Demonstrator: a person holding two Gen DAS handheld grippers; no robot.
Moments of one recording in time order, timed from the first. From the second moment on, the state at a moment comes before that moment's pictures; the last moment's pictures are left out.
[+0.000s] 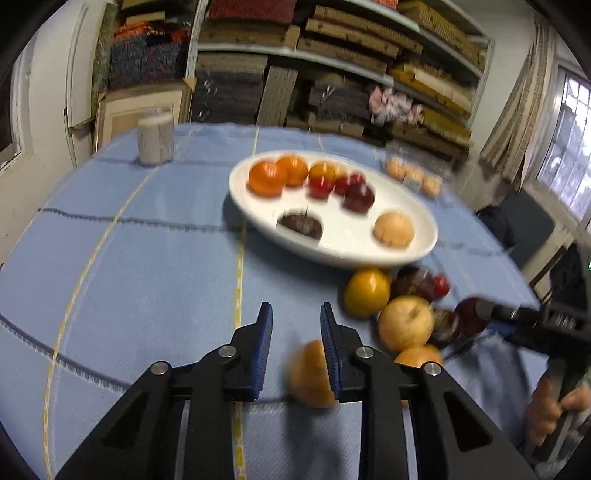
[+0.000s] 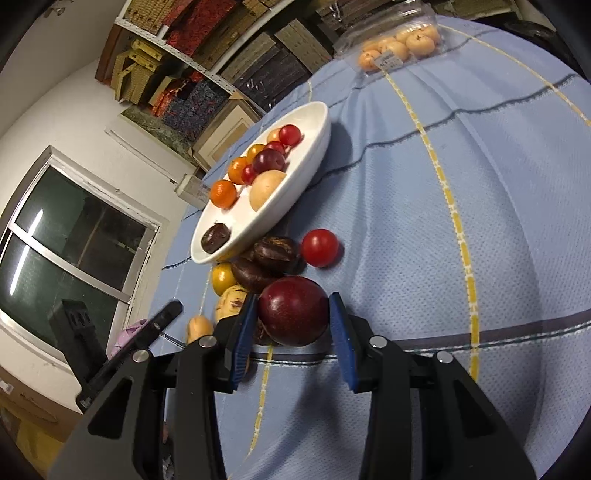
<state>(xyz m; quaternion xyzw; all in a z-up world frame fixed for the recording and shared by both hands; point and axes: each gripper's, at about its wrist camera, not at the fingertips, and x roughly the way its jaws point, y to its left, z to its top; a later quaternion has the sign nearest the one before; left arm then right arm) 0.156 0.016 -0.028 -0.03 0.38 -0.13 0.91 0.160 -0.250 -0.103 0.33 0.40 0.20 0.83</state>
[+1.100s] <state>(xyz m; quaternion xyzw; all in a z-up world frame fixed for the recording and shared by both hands) 0.152 -0.010 -0.049 0.03 0.40 -0.16 0.90 0.161 -0.247 -0.105 0.32 0.41 0.19 0.83</state>
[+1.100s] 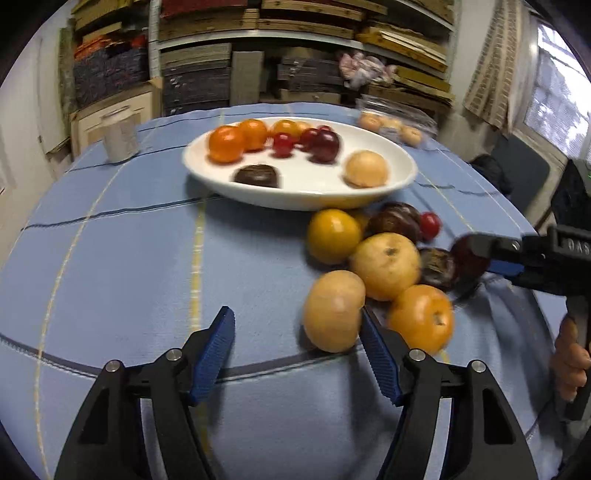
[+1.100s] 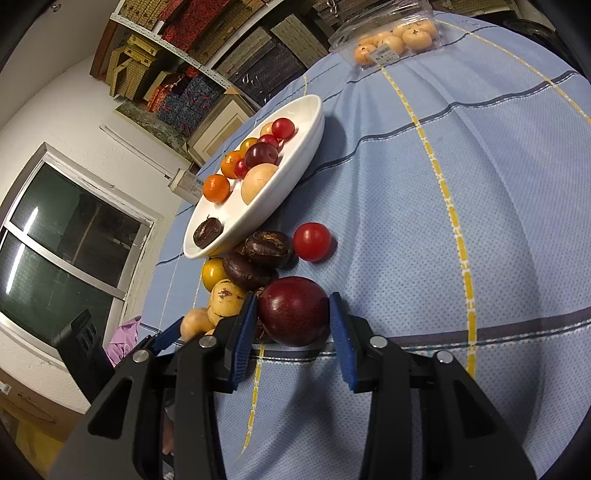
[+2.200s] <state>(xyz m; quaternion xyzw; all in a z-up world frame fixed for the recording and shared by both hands) 0.194 -0.004 0.028 -0.03 0.33 -0.15 0.93 0.177 -0.254 -0.052 0.34 0.35 0.22 0.85</state>
